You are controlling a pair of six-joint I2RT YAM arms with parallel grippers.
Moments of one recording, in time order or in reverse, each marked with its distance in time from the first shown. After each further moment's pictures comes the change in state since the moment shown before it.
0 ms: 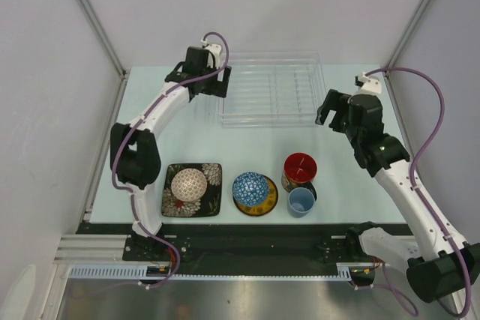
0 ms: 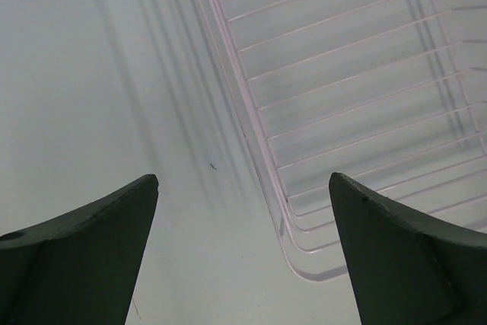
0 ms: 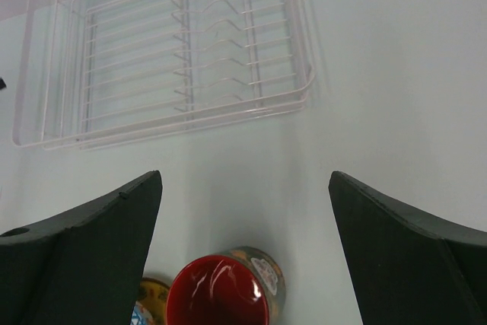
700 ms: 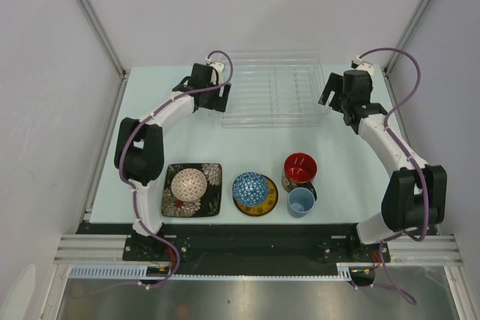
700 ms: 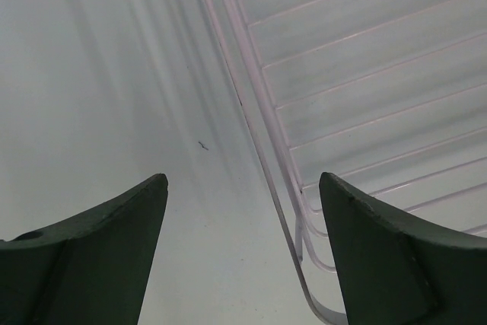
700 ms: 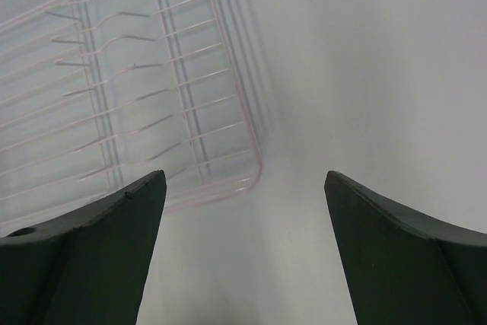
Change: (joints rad) left arm 0.000 0.071 -0.154 0.115 -0.007 0.006; right arm -0.218 0.462 0.132 0.185 -0.074 -0.023
